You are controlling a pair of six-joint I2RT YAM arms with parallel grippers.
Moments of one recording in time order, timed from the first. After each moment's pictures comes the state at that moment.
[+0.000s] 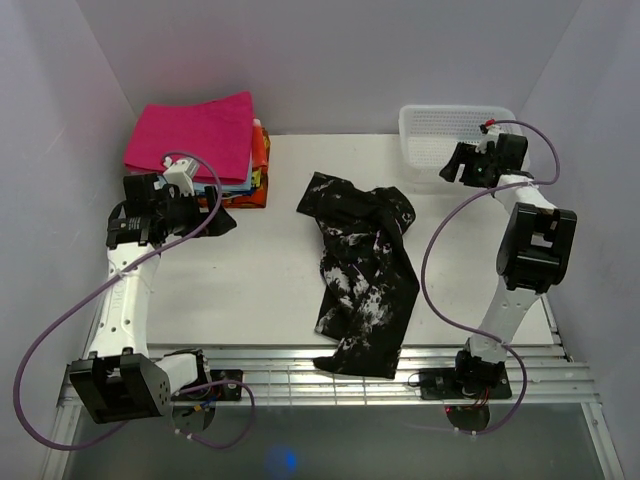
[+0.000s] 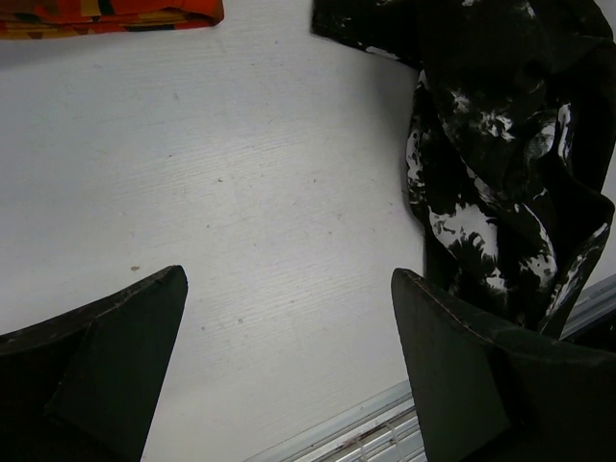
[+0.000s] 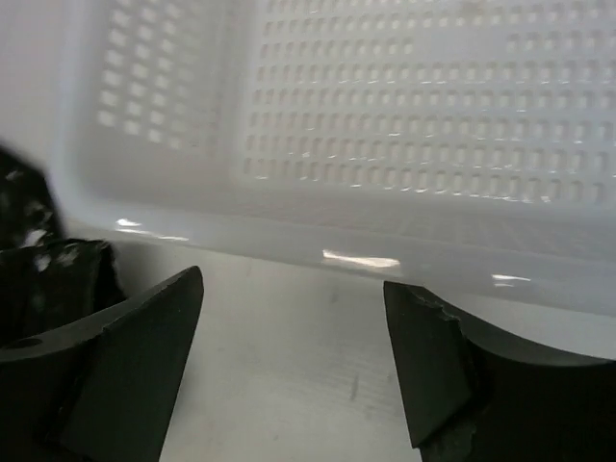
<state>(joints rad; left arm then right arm) 0.10 1.15 1.14 -0.71 0.53 -0.04 -0.17 2.00 1.46 -0.06 -0.39 0.09</state>
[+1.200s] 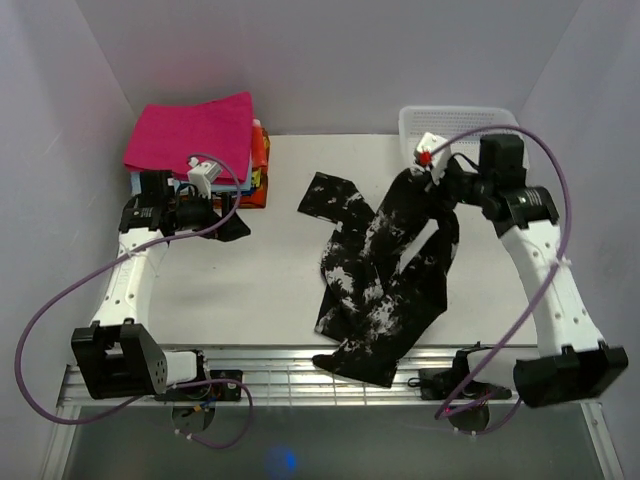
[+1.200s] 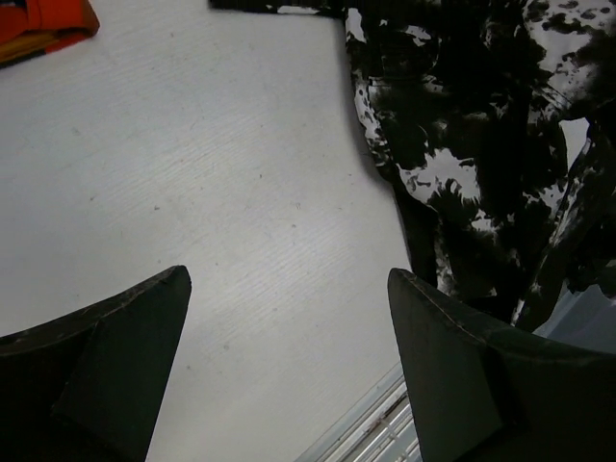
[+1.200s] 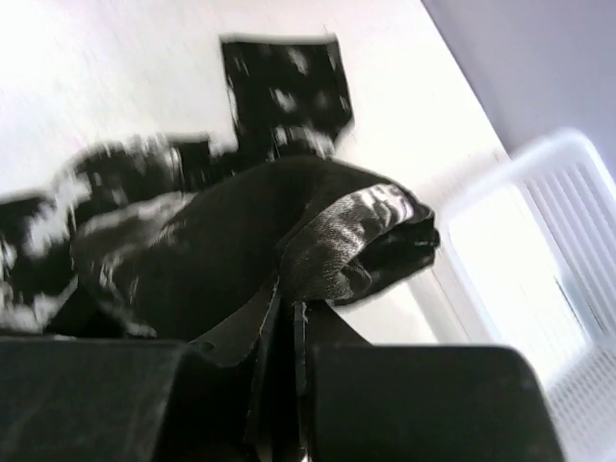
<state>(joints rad) 0.08 1.24 1.10 -0.70 0.76 0.15 0.24 1.38 1.52 -0.76 -0.58 -0.67</state>
